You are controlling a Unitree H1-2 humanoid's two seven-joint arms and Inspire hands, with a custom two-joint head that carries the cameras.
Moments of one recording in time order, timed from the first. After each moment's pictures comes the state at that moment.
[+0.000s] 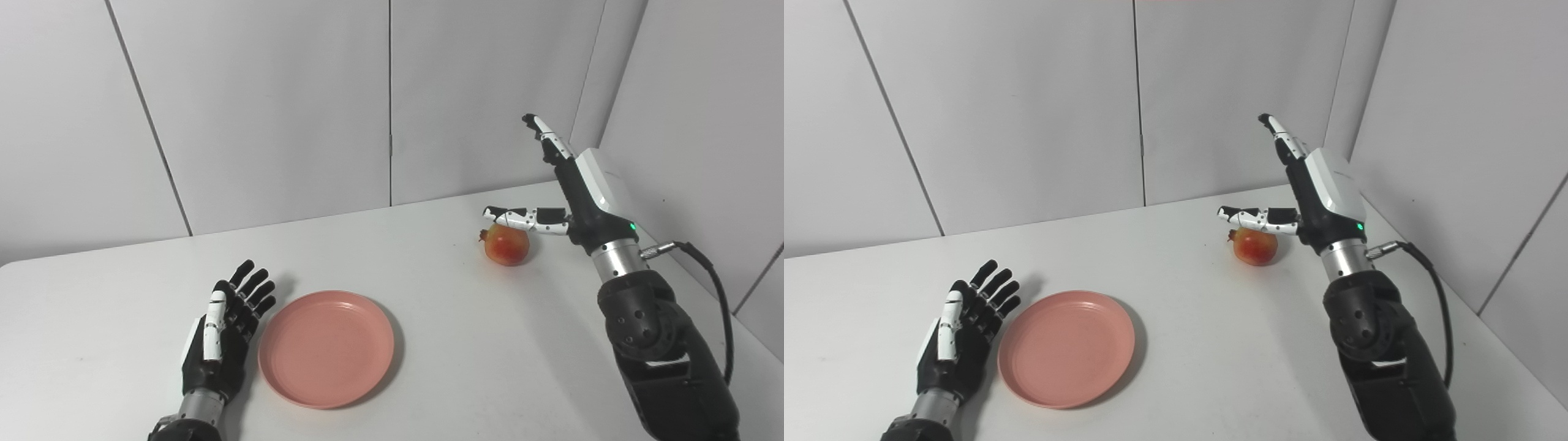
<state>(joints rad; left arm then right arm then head) -0.29 -0.01 0.07 0.30 -0.31 0.05 -0.23 -0.31 -0.42 -0.08 -0.28 -0.59 0.21 0.08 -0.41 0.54</state>
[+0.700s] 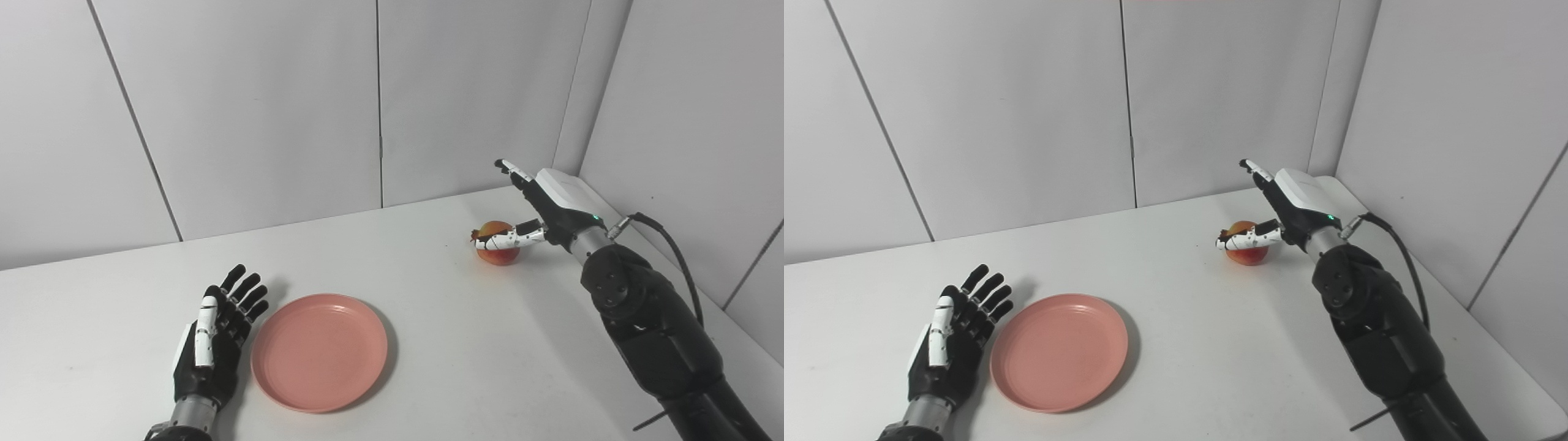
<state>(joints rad) -0.29 -0.01 0.07 0.29 -0.31 0.05 -0.23 -0.41 -0.53 0.04 -0.03 -0.61 0.32 0.27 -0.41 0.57</state>
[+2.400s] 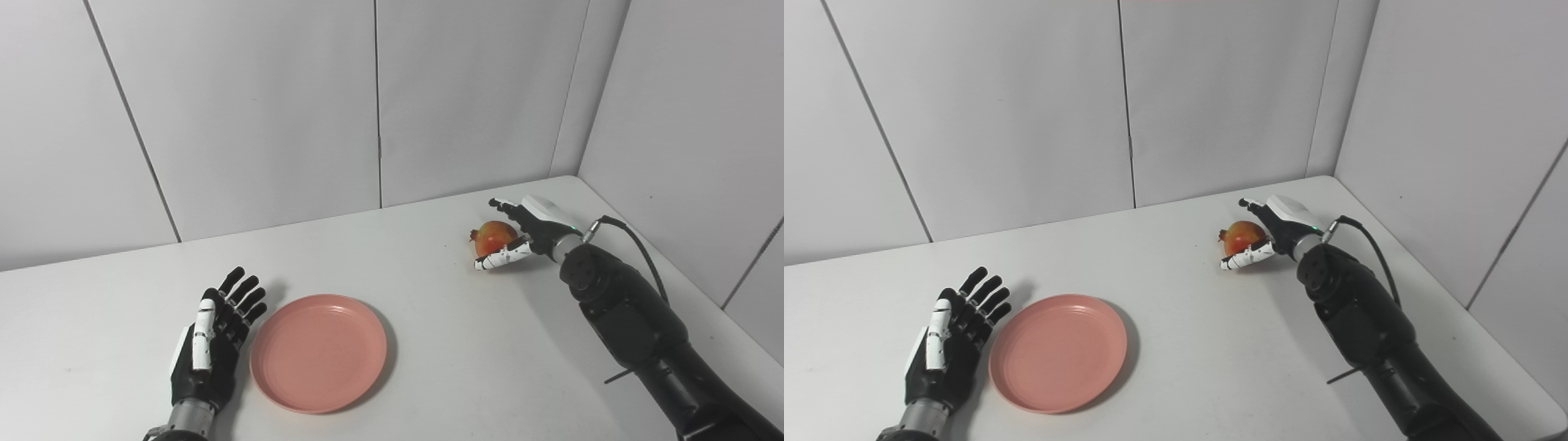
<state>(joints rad) -0.28 -0.01 0.07 0.27 -0.30 0.06 -0.23 -0.53 -0.54 0.14 0.31 -0.56 0.32 0.26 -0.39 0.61</state>
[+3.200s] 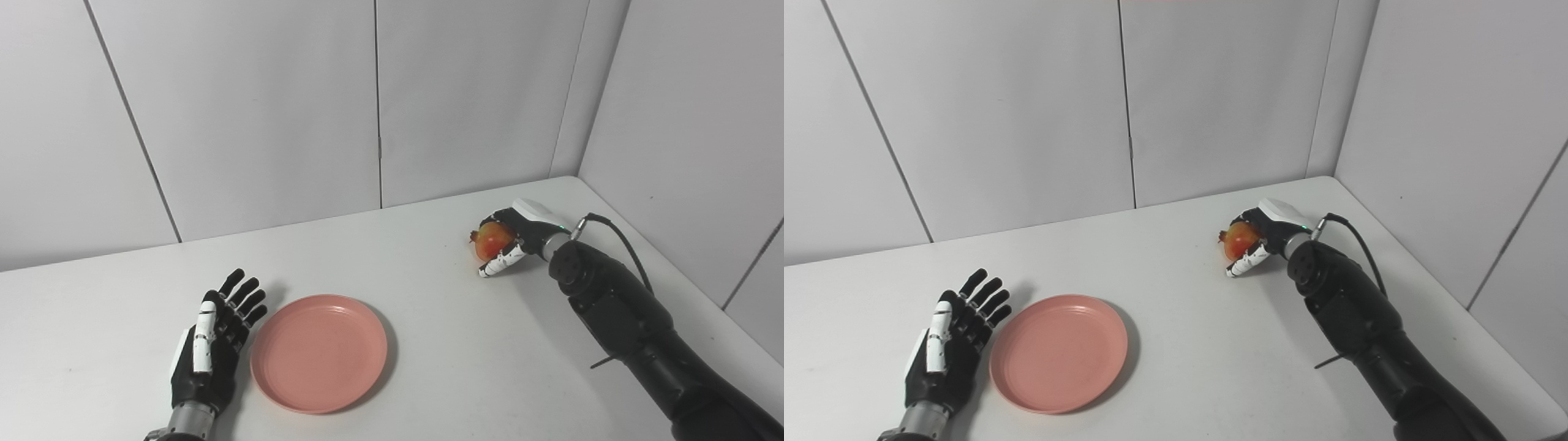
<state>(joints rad) -0.27 -0.01 0.06 0.25 -0.29 0.06 -0.22 -0.59 -0.54 0.20 0.42 -0.55 0.32 0.26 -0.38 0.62</state>
